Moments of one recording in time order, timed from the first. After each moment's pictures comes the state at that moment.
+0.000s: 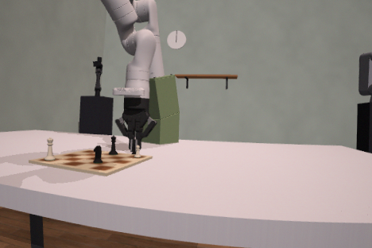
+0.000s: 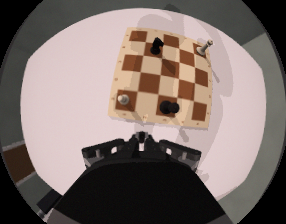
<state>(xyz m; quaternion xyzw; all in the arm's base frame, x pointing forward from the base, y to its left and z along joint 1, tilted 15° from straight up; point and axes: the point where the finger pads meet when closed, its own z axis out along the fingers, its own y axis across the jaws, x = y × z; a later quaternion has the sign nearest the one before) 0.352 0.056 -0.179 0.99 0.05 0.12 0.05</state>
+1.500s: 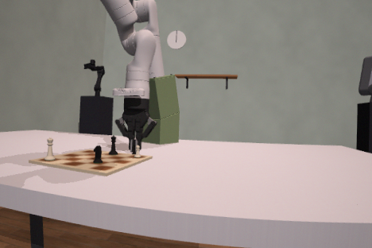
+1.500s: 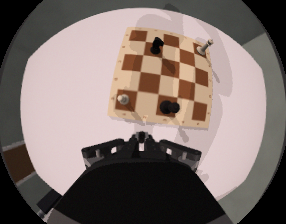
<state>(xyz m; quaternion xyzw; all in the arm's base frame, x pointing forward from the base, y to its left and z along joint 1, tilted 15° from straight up) 0.352 0.056 -0.180 0.99 0.05 0.12 0.05</state>
